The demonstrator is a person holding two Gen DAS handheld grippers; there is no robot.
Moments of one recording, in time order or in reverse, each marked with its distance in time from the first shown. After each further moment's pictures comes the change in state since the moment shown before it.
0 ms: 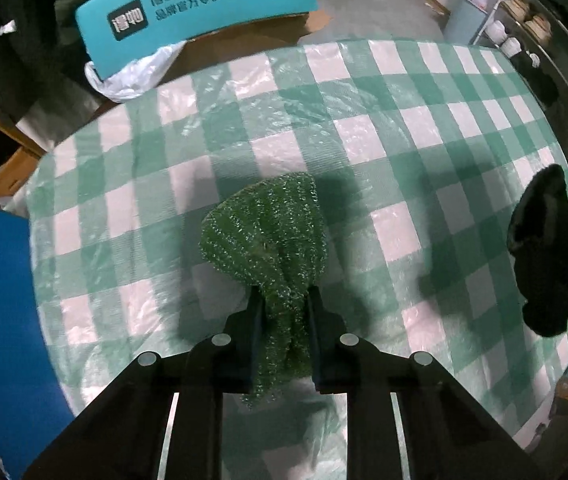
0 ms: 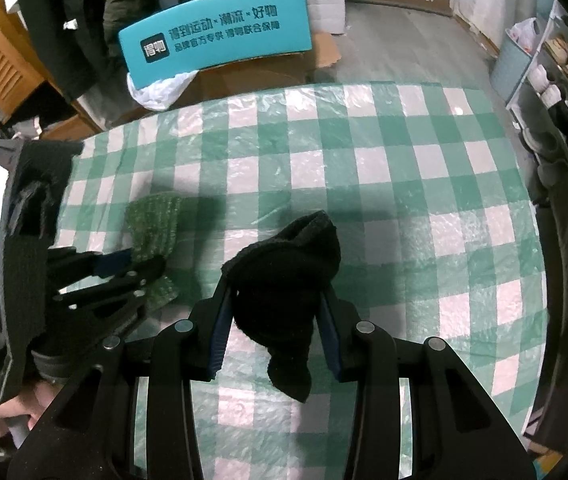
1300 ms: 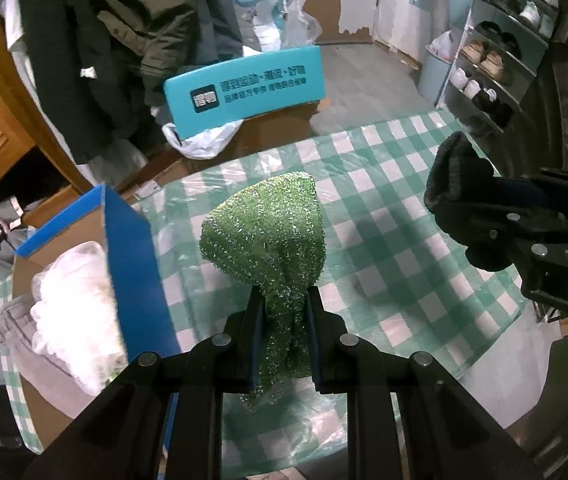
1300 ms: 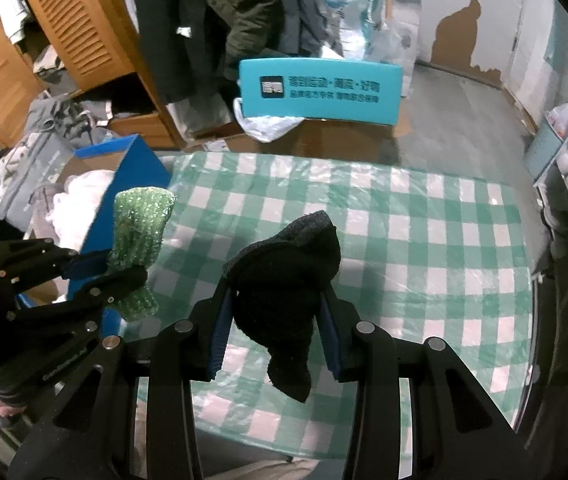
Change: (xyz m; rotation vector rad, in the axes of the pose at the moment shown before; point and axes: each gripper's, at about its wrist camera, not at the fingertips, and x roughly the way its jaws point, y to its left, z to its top) left arm -0.149 0.075 -0.079 0.053 -0.254 -0.005; right arm -0.090 0.111 -0.011 -0.210 -0.121 0.090
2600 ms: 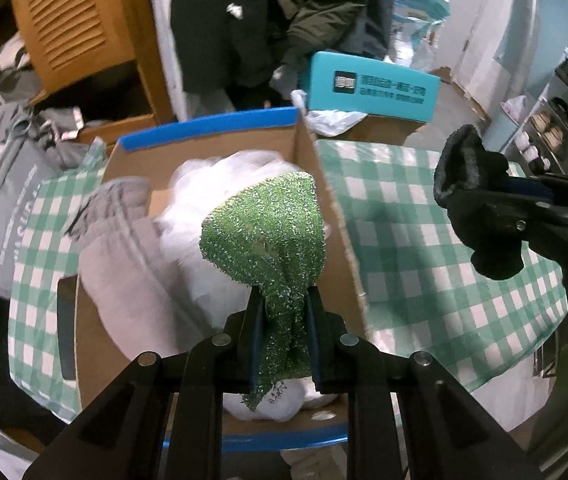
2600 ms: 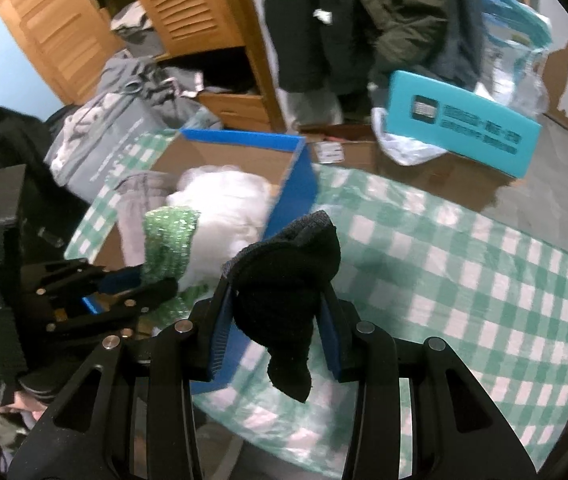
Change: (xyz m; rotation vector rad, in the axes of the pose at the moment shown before) left arm -0.021 0.163 -0.083 -0.300 -0.006 0.060; right arm 0.045 0.167 0.048 -0.188 0.053 0.208
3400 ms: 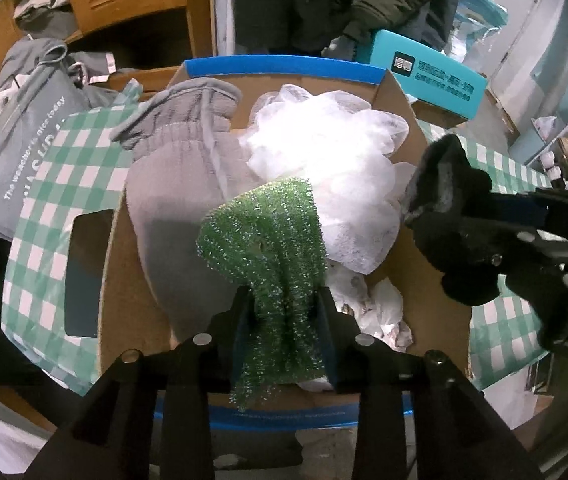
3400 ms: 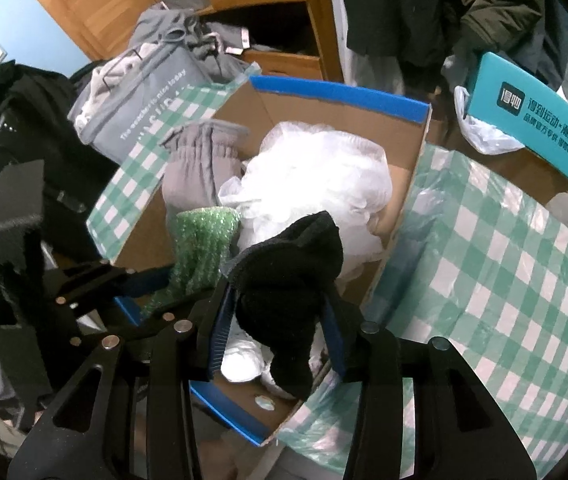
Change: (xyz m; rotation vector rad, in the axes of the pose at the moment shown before) left arm 0.019 0.062 -0.029 -0.124 0.077 0.027; right arm 0.075 0.071 0.006 -0.069 0.130 0.085
